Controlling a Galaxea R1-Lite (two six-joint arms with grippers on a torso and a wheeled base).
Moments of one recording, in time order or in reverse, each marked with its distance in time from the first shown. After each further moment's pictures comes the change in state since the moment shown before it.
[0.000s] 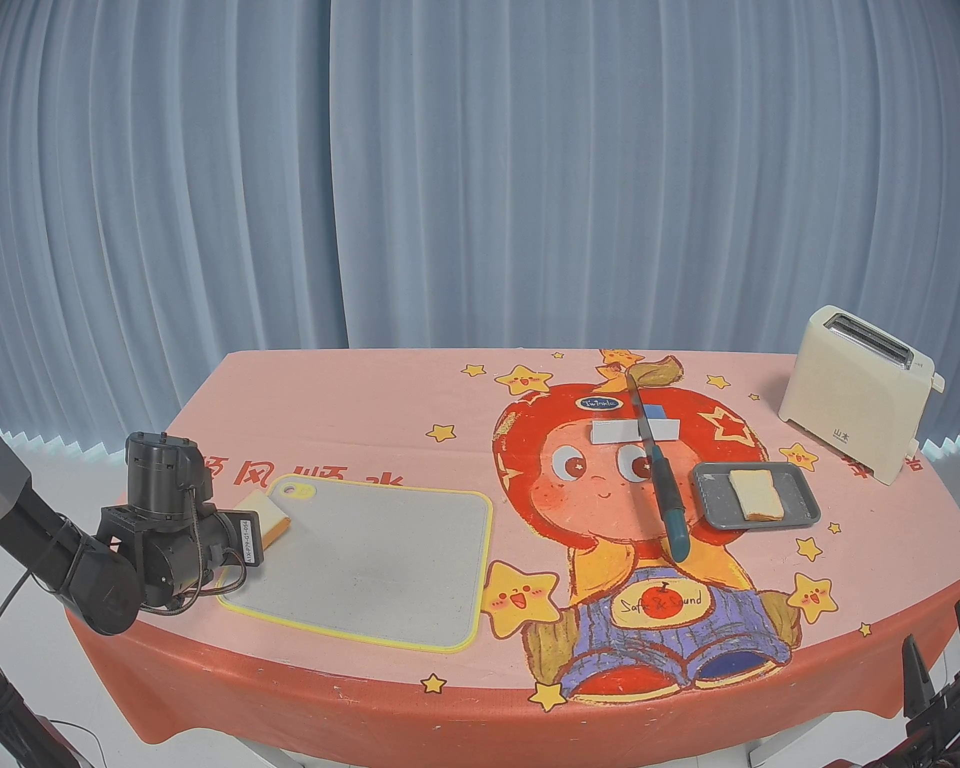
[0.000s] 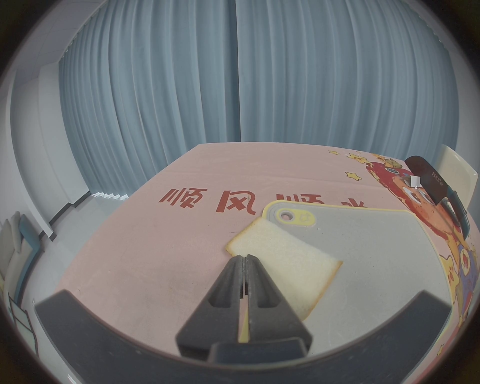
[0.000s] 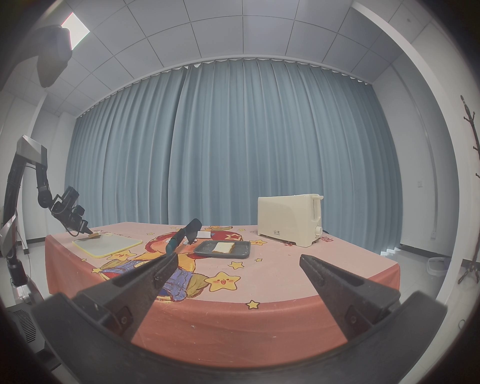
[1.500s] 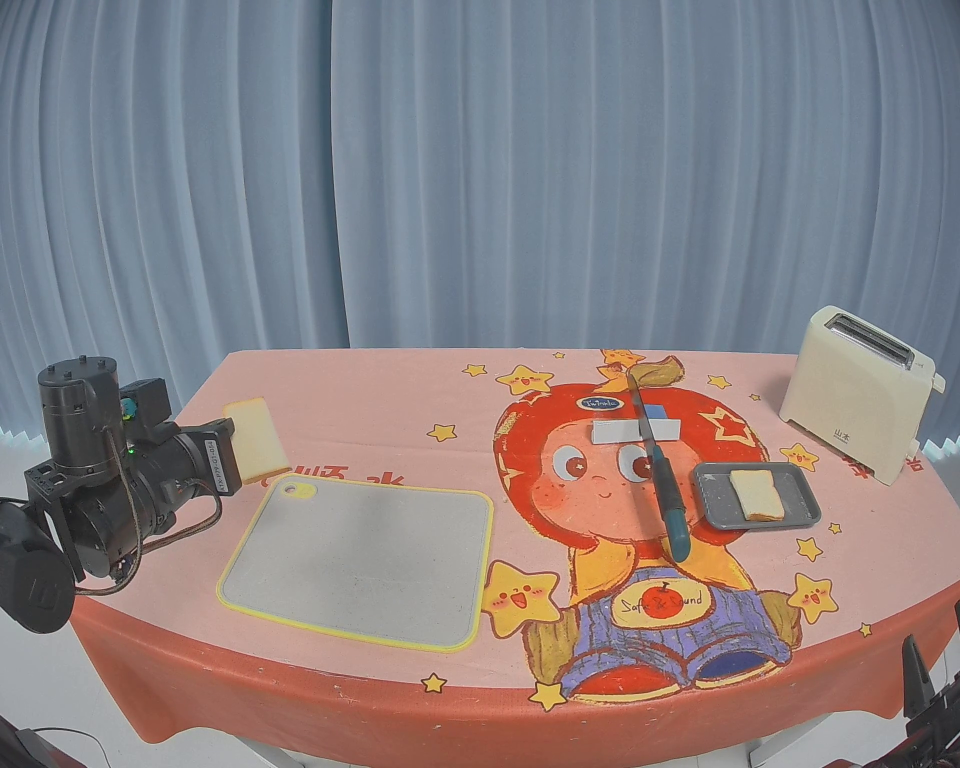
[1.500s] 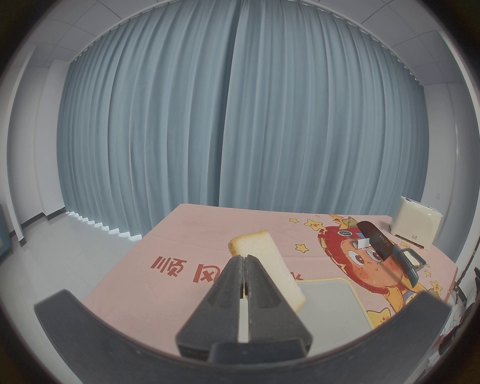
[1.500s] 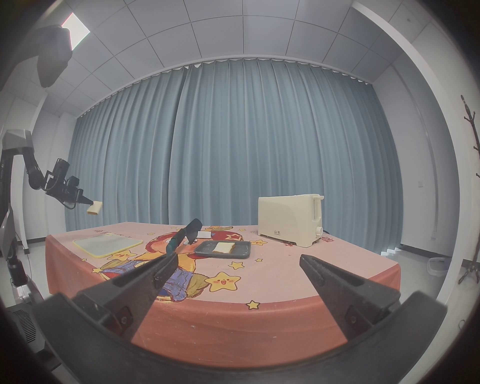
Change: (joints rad) left arm -0.066 -0.276 -0.060 -0.001 -0.062 -0.007; right arm 0.000 0.000 0.000 0.000 0.000 0.000
